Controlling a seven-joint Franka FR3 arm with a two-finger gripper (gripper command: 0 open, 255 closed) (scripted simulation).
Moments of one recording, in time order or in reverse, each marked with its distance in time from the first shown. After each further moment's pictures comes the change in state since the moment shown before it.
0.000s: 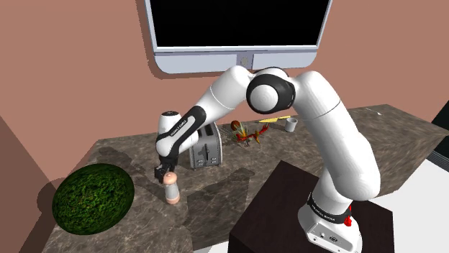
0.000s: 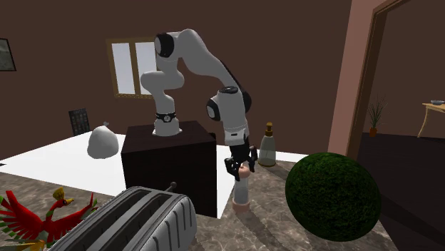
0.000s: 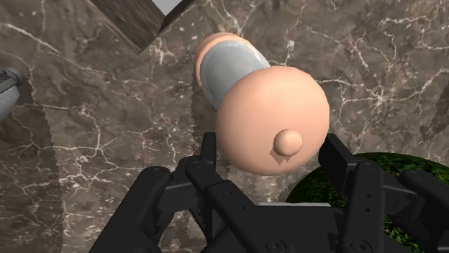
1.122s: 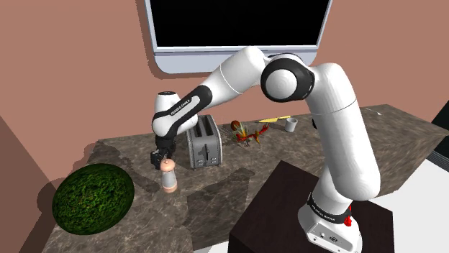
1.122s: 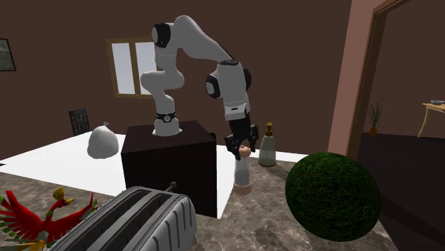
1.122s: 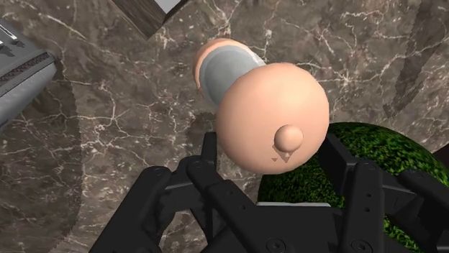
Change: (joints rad) arm -0.003 -0.165 -0.004 -0.022 -0.006 -0.141 0.028
